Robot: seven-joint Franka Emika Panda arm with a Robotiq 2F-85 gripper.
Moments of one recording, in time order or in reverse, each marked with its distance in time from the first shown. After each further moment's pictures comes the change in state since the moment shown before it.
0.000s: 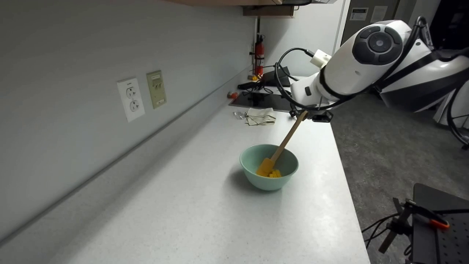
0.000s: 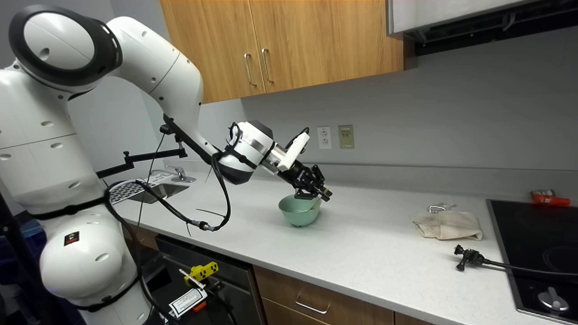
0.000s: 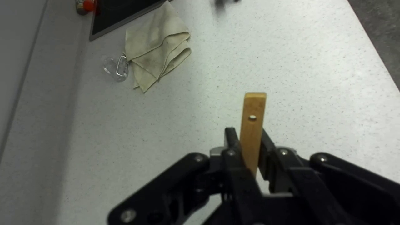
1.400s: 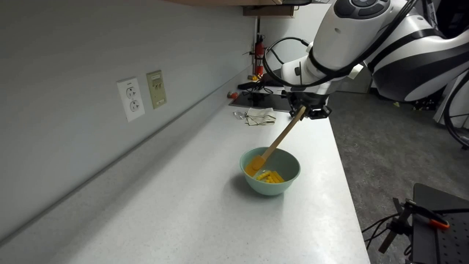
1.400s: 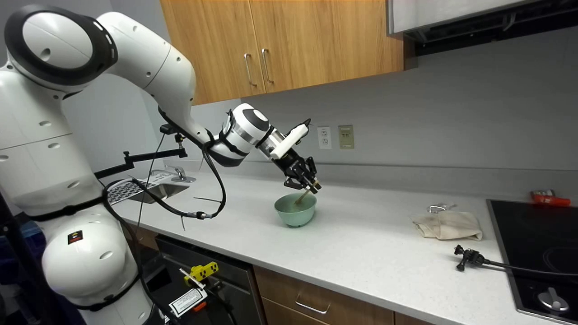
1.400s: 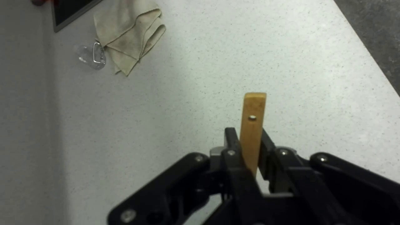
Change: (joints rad) arm 0.042 -0.028 0.033 0.063 0.385 -0.080 -0.166
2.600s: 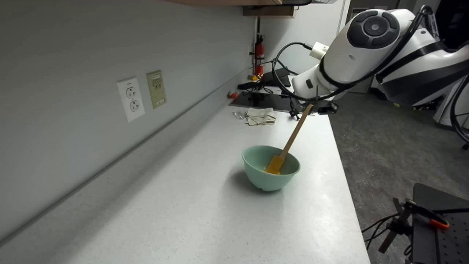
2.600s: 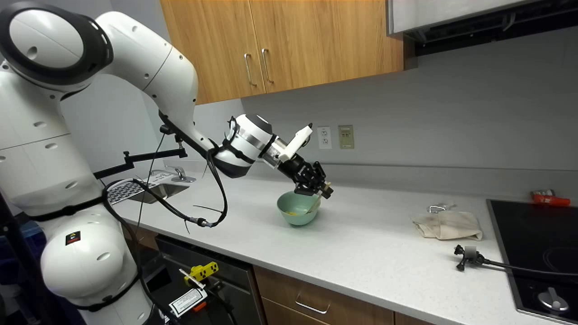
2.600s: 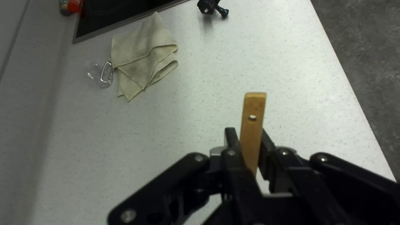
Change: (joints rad) arm -0.027 -0.010 -0.049 -0.057 -0.271 0.013 -0.026
